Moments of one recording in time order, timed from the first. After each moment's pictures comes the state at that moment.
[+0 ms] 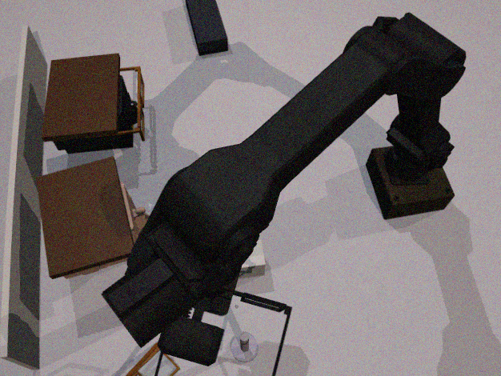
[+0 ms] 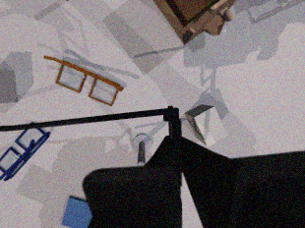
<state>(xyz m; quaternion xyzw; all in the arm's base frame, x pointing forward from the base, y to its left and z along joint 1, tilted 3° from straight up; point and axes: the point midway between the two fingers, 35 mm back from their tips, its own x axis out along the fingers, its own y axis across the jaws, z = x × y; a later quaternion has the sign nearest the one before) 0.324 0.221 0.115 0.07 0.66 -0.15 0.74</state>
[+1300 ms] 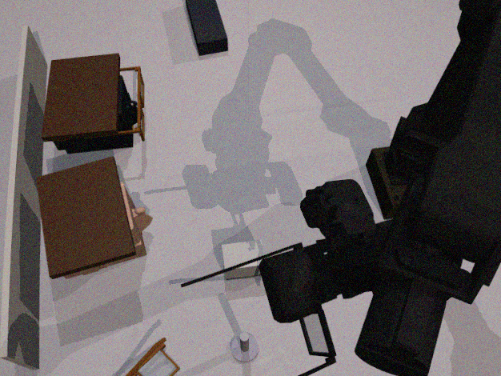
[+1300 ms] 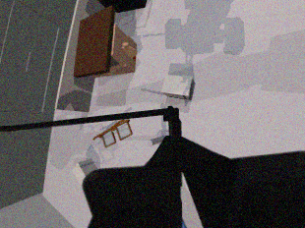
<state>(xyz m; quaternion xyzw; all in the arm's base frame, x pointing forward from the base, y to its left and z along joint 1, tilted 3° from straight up) 0.206 0.230 0.160 0.43 0.37 -0.36 0.74</state>
